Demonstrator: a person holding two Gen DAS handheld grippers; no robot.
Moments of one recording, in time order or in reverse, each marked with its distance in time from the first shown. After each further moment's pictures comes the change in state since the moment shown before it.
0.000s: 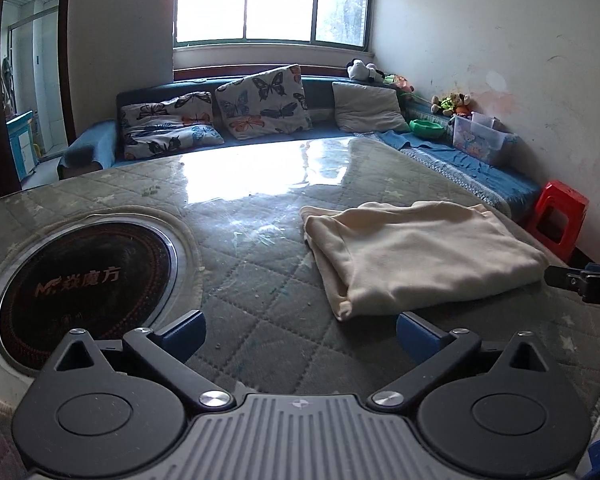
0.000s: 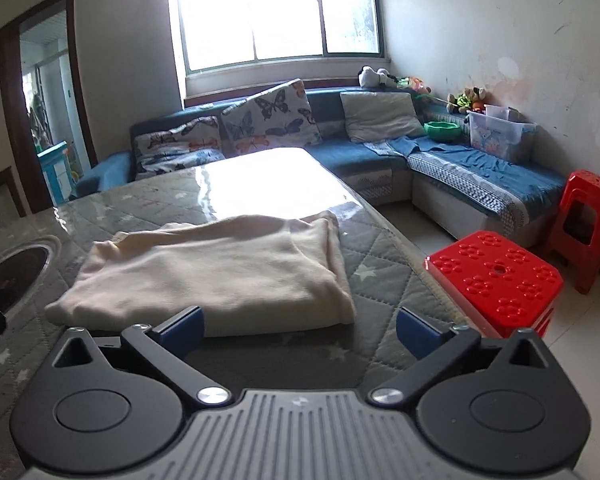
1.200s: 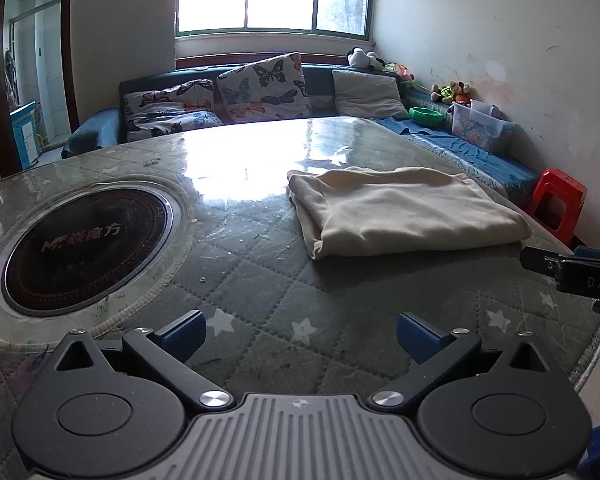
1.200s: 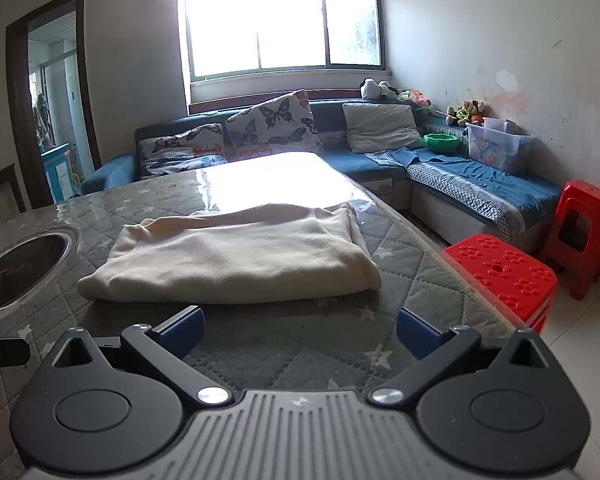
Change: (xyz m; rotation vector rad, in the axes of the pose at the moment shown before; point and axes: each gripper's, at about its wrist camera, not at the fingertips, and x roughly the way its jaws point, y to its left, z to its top) left arm -0.023 -0.022 -0.037 0.006 0.043 0.015; right arm -0.031 0.032 -0.028 -0.028 -0.033 -0.015
